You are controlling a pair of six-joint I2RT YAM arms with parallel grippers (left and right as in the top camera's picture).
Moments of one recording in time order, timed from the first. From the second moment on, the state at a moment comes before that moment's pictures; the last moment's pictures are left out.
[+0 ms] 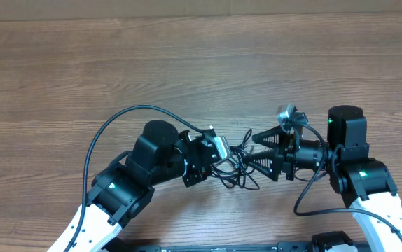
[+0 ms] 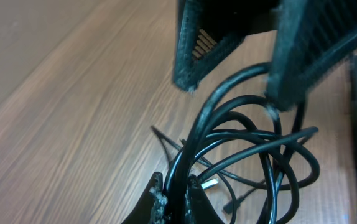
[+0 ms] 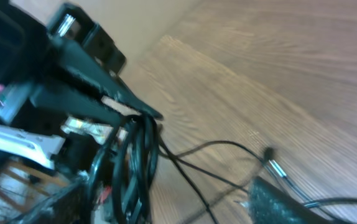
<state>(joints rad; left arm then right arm) -0.64 1.02 0.87 -0.43 0.42 0.43 0.13 0.99 0.78 -0.54 -1.11 -0.13</state>
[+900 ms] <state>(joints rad) -0.65 1.05 0.87 -0.31 0.47 0.31 0.16 0.99 0.78 -0.58 -1.16 -0.16</state>
